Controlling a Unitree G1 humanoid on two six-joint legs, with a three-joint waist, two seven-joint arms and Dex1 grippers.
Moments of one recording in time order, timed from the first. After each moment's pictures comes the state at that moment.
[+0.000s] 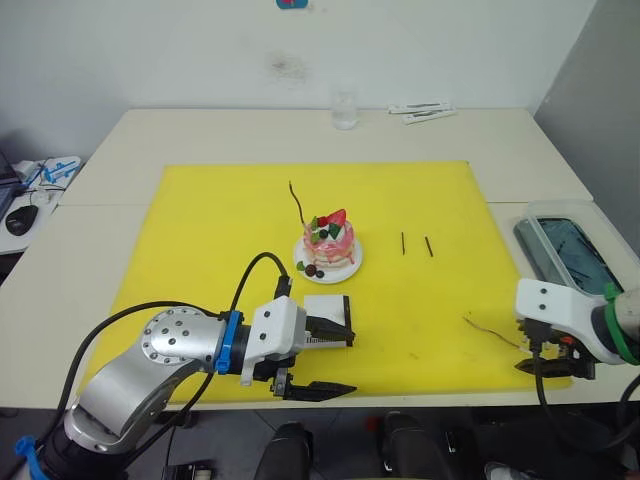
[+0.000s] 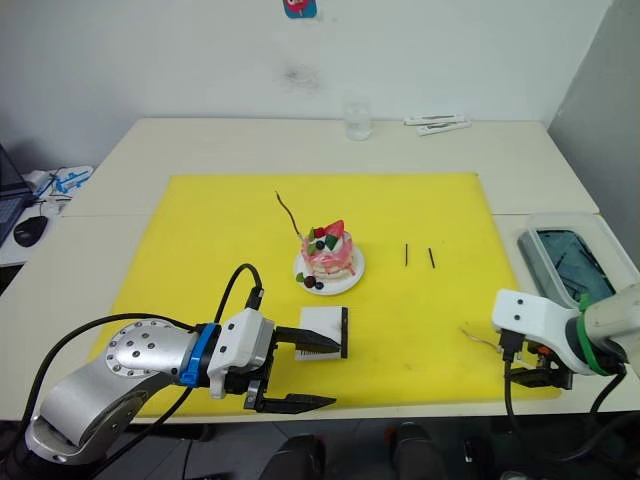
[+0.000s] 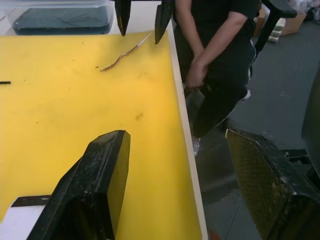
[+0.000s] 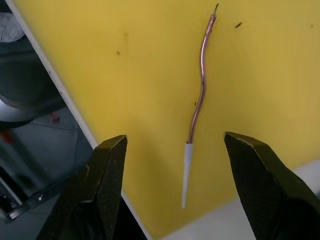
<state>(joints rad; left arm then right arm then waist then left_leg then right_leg) -0.14 0.80 -0.17 -0.66 -0.54 0.48 -1.06 -0.16 -1.44 0.06 -0.67 0.37 1.06 1.06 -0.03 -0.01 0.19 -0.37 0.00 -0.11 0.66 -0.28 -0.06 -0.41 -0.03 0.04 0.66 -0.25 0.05</state>
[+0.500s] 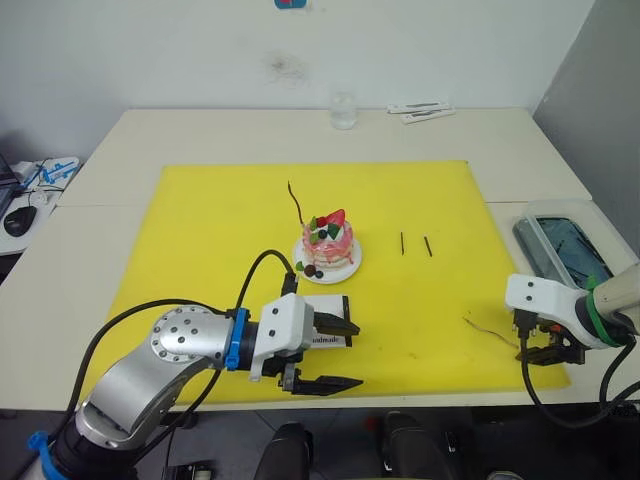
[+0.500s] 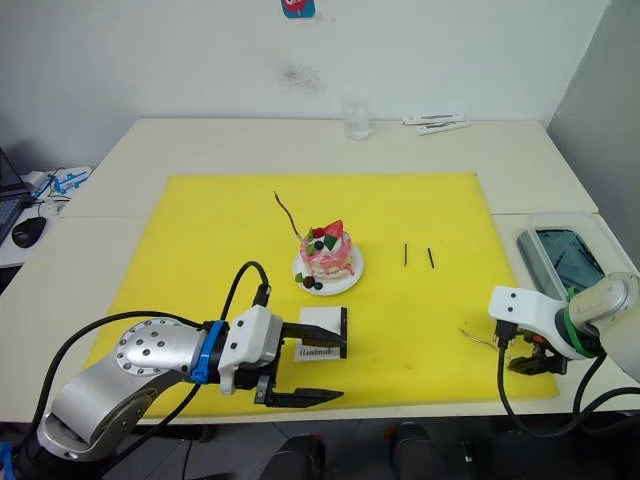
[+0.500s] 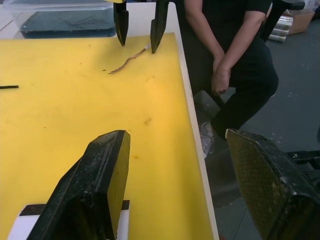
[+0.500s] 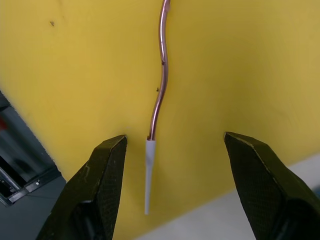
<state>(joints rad) -0.17 0.78 -0.19 -0.66 -0.52 0.50 -1.02 -0.32 -1.41 0.31 -0.51 0.22 1.00 1.11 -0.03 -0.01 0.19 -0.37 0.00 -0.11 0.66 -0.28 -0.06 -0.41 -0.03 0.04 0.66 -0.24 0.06</state>
